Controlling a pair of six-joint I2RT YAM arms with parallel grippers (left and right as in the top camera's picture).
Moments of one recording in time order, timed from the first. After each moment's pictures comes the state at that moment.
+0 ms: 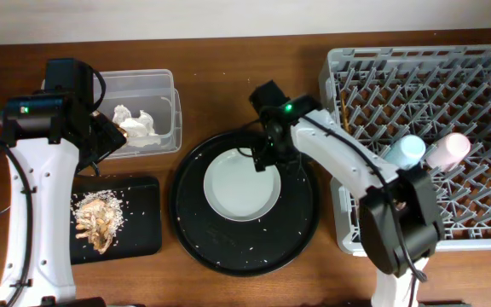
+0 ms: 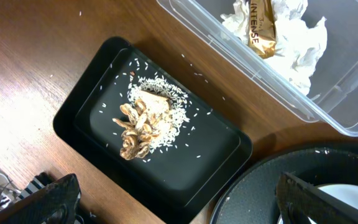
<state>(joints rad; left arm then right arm) 0.04 1.57 1.70 -1.49 -0.30 -0.67 0.51 2.00 1.56 -1.02 -0.01 0.34</state>
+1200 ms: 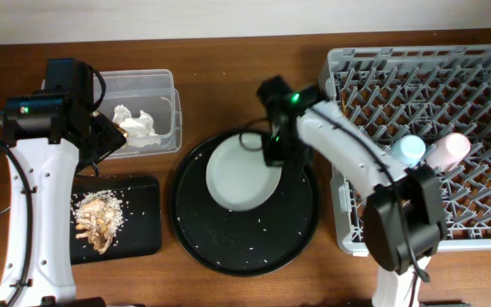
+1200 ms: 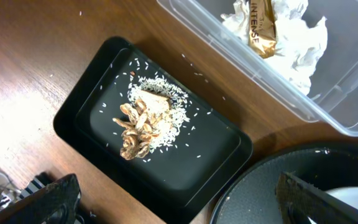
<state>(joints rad) 0.04 1.57 1.70 -1.49 -0.30 -0.67 0.45 2.00 1.71 -1.23 -0.11 0.40</state>
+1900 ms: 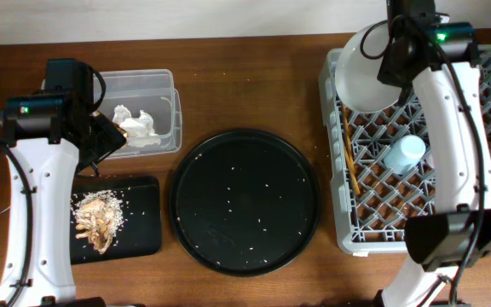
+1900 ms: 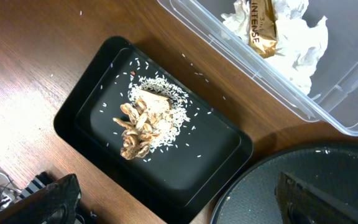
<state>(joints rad) 0.04 1.57 1.70 -1.50 -0.30 -0.67 0.06 1.92 2.13 -1.33 0.49 0.37</state>
